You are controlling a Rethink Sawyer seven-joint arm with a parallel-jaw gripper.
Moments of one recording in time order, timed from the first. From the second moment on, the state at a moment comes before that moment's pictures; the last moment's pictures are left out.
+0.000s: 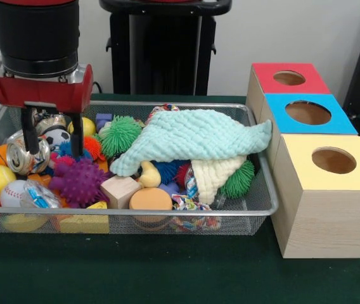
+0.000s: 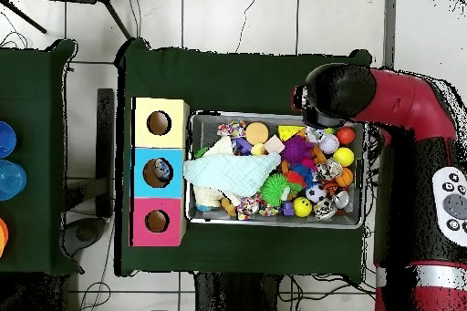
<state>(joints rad) -0.58 -0.55 0.32 1.13 -0.38 1.00 1.59</state>
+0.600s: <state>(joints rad) -0.58 -0.55 0.32 1.13 -0.39 1.00 1.59</state>
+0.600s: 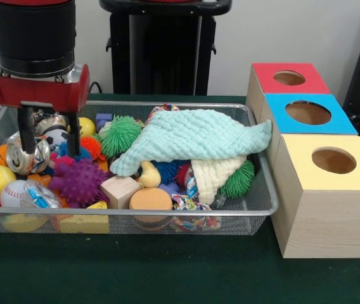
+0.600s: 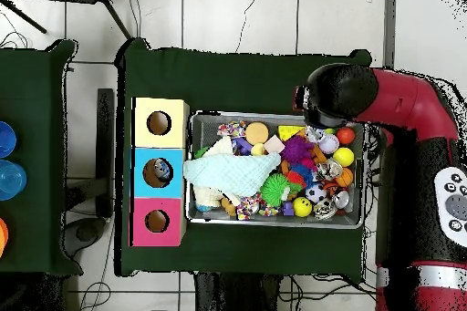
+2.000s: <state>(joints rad) -0.61 -0.65 0.32 1.19 -0.40 0.88 1.59</state>
